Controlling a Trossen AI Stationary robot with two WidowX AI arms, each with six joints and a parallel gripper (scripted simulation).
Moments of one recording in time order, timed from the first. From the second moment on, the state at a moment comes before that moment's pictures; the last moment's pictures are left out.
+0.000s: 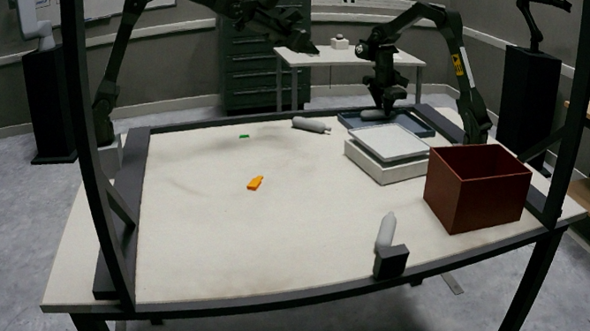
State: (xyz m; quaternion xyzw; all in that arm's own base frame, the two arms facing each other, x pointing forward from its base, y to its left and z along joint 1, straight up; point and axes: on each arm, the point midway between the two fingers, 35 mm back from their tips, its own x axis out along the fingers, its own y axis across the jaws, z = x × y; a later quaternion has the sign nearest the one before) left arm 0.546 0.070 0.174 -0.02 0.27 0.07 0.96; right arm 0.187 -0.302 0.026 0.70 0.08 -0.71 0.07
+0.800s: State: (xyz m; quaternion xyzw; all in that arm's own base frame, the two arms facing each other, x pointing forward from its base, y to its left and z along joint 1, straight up) left arm 0.492 0.060 0.201 -0.02 0.27 0.07 0.96; right arm 0.189 -0.305 0.086 0.70 0.08 -0.70 0.08
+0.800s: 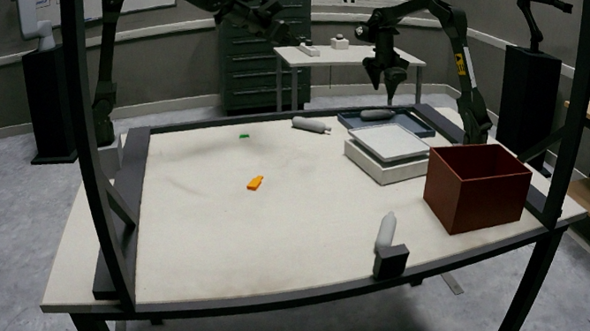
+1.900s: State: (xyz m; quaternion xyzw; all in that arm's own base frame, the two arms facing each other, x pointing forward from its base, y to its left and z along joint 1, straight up) left arm 0.329 0.036 0.208 -0.02 0.27 0.06 0.96; right arm 0.225 -0.288 0.082 0.66 0.19 -0.68 0.23
